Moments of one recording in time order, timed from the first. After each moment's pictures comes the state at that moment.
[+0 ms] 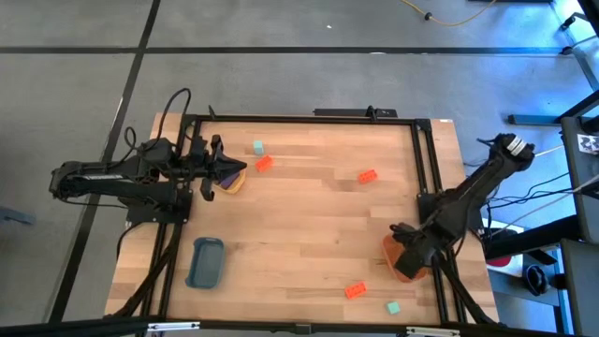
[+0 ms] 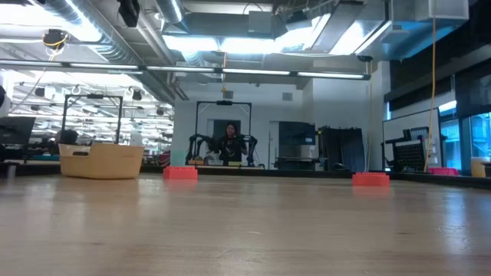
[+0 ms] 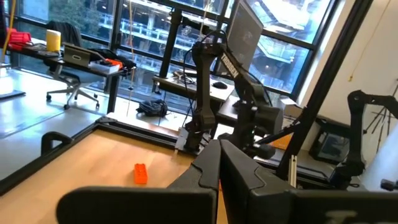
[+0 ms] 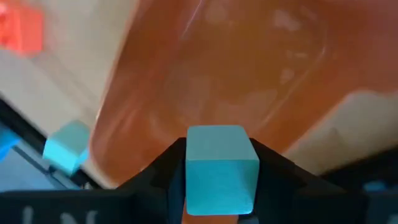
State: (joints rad) left arm 0.10 0.58 0.57 0.14 0.03 -0.29; right arm 0.80 1.17 0.65 -0.81 -0.15 1.54
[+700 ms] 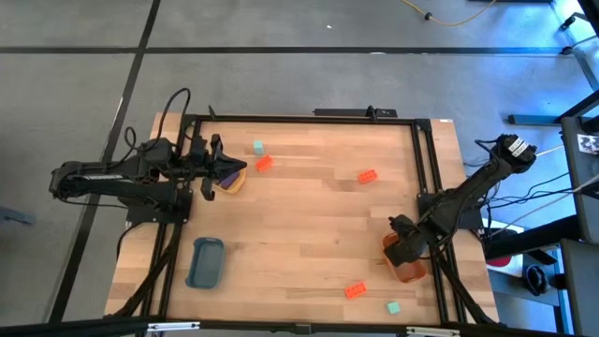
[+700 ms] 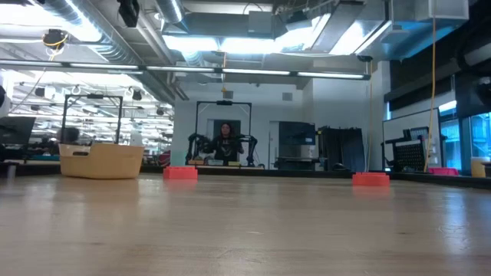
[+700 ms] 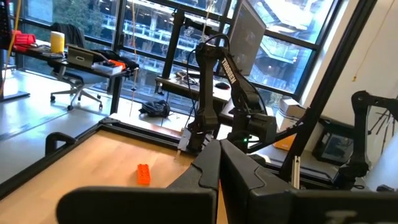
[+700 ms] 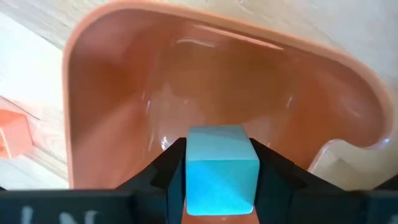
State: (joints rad) left arm 0.10 0.58 0.57 0.14 0.02 -0.29; right arm 0.75 1.17 0.55 -0.71 -0.06 1.77
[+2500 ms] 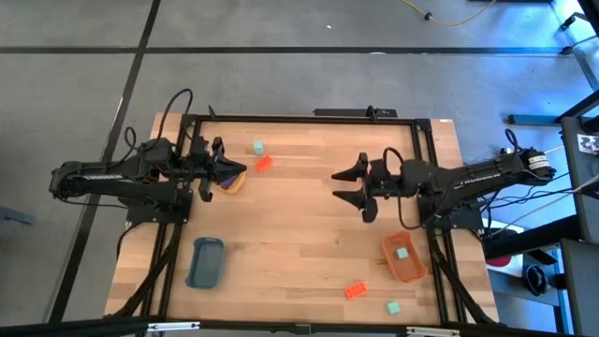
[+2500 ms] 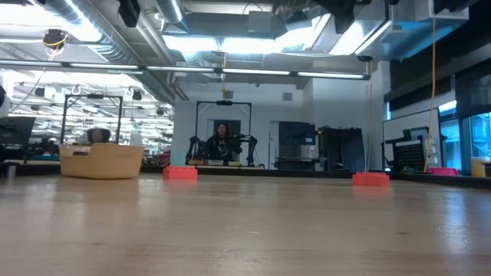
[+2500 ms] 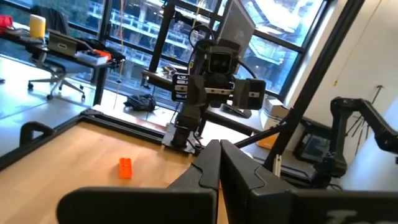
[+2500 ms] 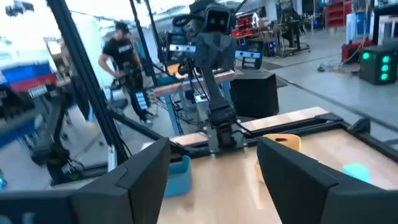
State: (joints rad) left arm 0.10 0.58 0.57 0.14 0.07 -0.35; right arm 0.13 1.07 0.66 0.46 0.11 0.24
